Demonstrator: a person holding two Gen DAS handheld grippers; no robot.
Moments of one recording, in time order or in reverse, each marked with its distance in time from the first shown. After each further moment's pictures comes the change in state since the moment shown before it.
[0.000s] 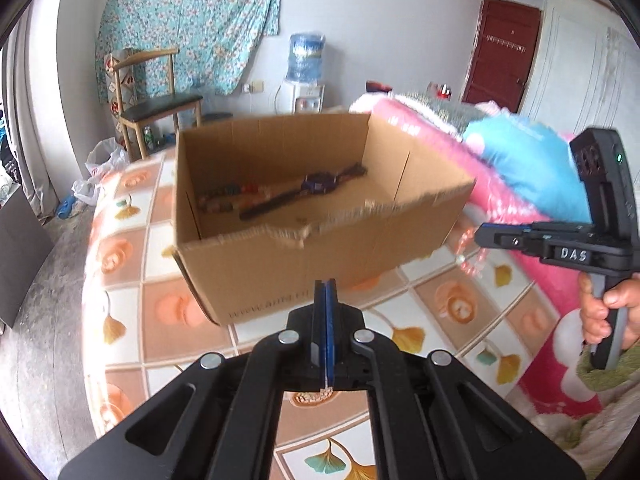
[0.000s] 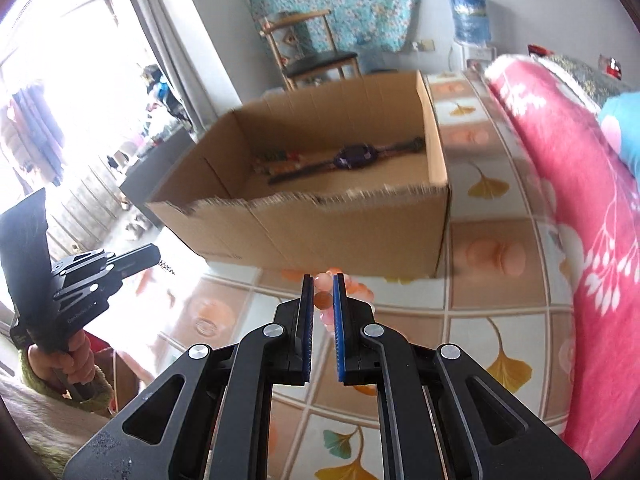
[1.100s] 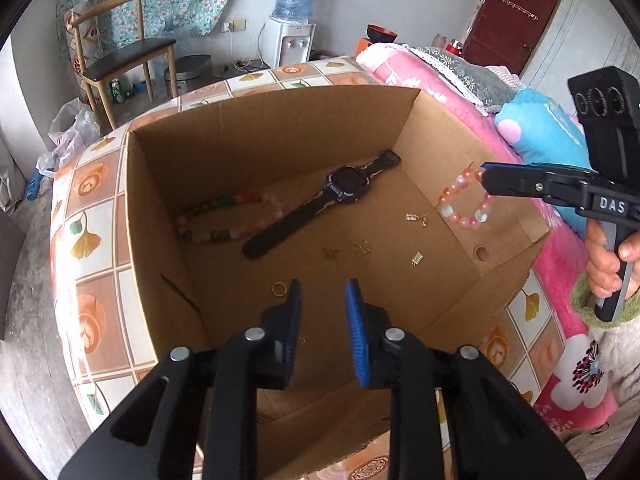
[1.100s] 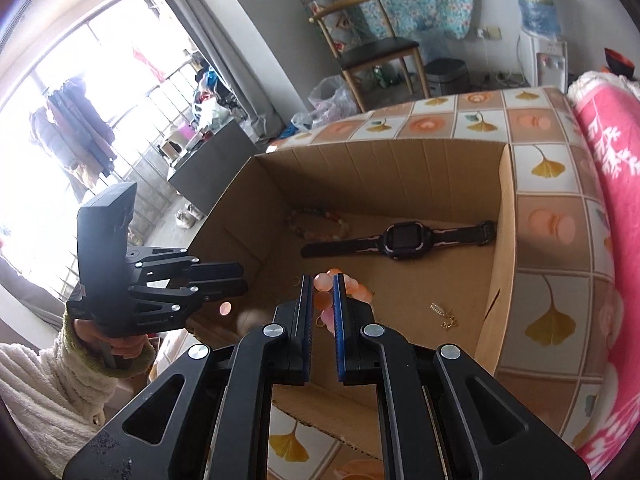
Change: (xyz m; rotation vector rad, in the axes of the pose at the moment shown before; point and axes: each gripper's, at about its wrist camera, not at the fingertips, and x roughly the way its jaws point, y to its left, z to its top) left arm 0.110 0.059 0.089 -0.006 0.279 -0.081; right arm 0.079 -0.024 0.118 -0.040 0.143 0.232
